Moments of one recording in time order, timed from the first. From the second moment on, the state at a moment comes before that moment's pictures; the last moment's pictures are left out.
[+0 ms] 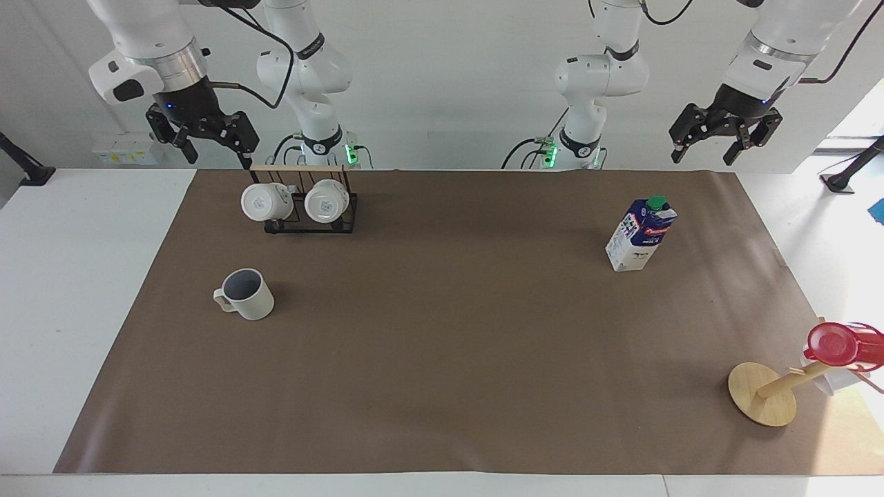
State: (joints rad) left arm -0.02 -0.12 -0.03 -1.60 -0.04 1.51 0.03; right arm -0.07 -0.01 0.08 -1.46 -0.03 1.43 0.13
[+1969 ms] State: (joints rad) left arm -0.02 -0.12 -0.03 -1.60 -0.04 1.51 0.03; right arm -0.08 0.00 0.07 -1.46 -0.03 1.44 0.13
